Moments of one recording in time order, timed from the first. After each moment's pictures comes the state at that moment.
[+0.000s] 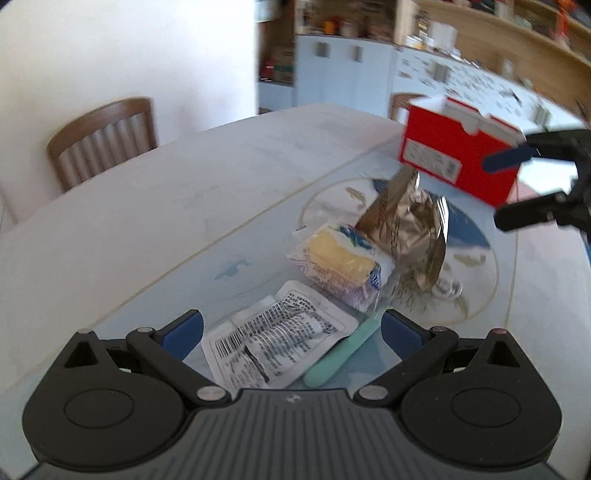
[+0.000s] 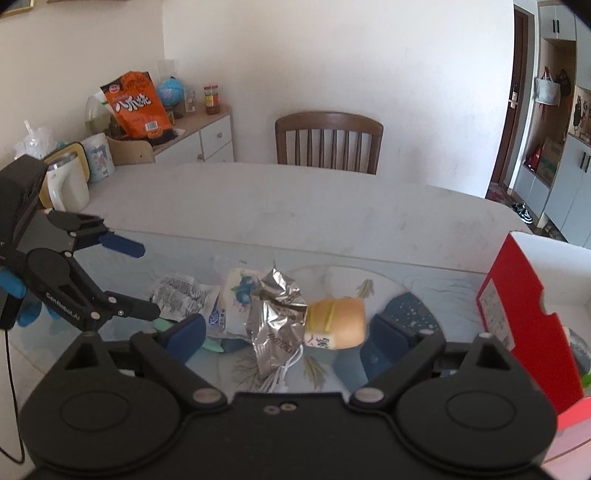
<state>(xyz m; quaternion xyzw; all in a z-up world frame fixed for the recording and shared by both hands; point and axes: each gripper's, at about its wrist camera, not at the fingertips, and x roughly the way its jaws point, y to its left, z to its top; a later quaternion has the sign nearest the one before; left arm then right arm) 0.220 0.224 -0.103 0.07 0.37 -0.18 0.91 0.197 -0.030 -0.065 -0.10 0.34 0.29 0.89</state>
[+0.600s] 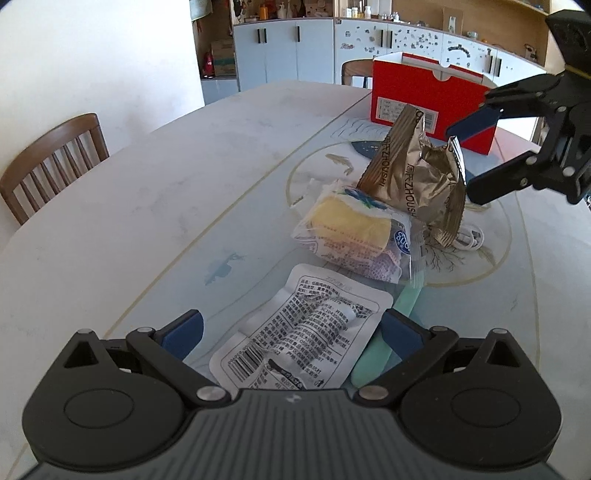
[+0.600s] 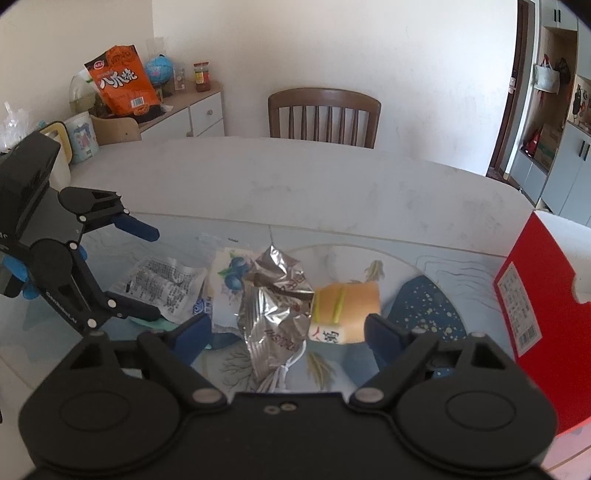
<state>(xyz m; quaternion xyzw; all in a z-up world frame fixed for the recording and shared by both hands) 0.249 0.237 -0.136 0.12 0.37 -0.25 0.88 0.215 -0.010 -0.097 -0.10 0.36 0.28 0.88</state>
